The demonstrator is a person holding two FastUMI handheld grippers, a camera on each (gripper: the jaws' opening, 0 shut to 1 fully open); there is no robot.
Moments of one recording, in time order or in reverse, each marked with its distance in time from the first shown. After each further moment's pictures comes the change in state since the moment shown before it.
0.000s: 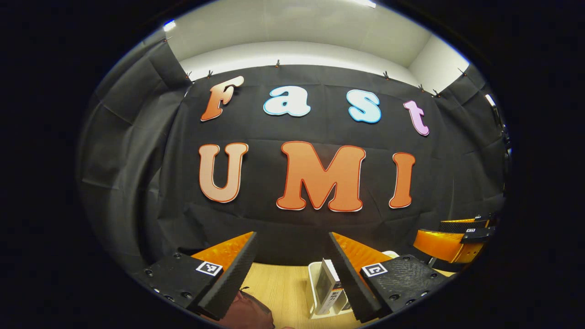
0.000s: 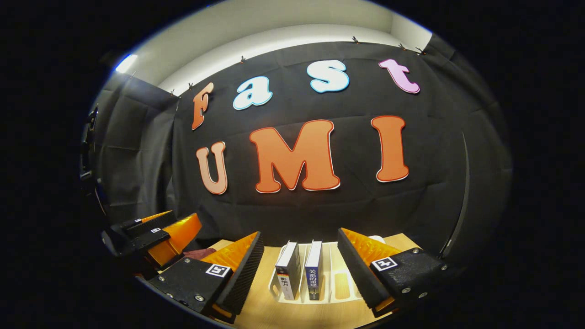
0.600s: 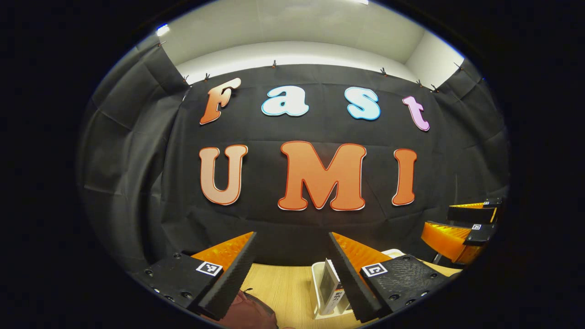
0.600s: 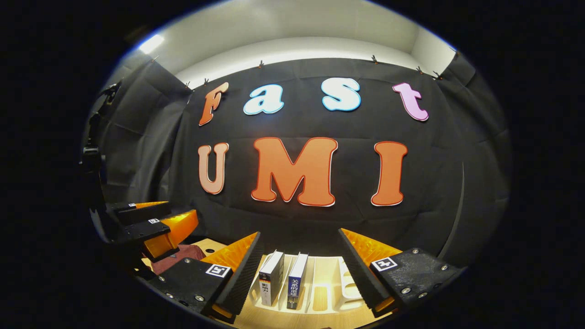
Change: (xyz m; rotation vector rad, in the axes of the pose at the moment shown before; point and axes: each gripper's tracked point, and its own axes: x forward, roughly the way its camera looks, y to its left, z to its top) left arm 0.003 -0.005 0.002 0.024 -0.007 0.010; right arm -0.002 -0.001 0.011 -0.145 -0.078 -0.002
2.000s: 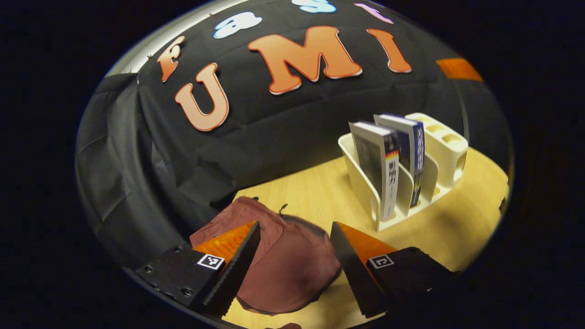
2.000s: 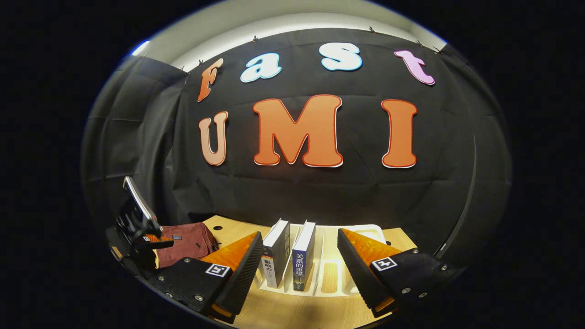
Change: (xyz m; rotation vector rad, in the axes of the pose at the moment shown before) left arm -0.055 0.074 -0.249 0.470 0.680 0.022; right arm 0.013 -0.007 -0.079 0.078 0.225 0.065
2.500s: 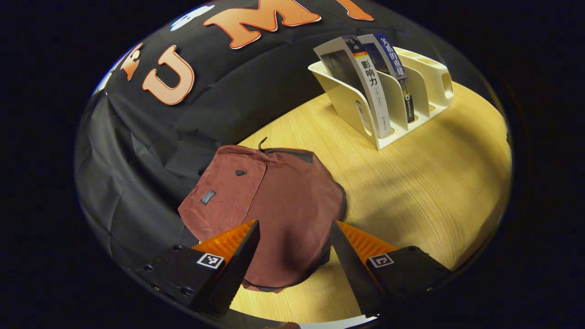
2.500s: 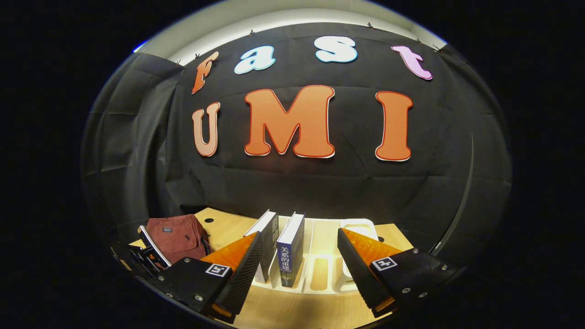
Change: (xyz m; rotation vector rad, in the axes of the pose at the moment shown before) left arm 0.020 -0.016 -0.114 0.167 0.256 -0.041; right arm 0.008 -0.024 -0.017 -0.024 0.034 -0.029
